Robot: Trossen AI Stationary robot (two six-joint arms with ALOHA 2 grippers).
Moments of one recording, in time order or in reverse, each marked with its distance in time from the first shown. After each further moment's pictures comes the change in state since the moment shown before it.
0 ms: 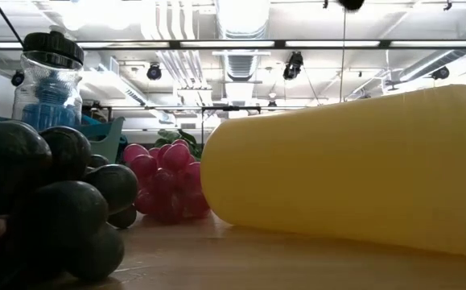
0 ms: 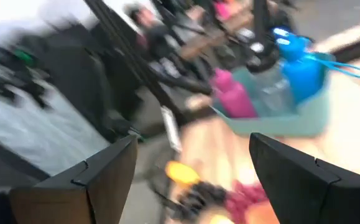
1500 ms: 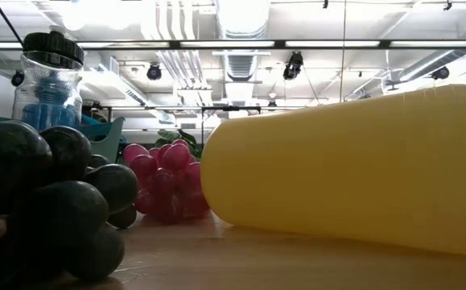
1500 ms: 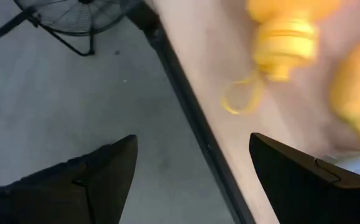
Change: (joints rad) left arm 0.000 0.000 0.000 0.000 0.000 0.000; right arm 0.805 1.012 0.838 -0.896 0.400 0.906
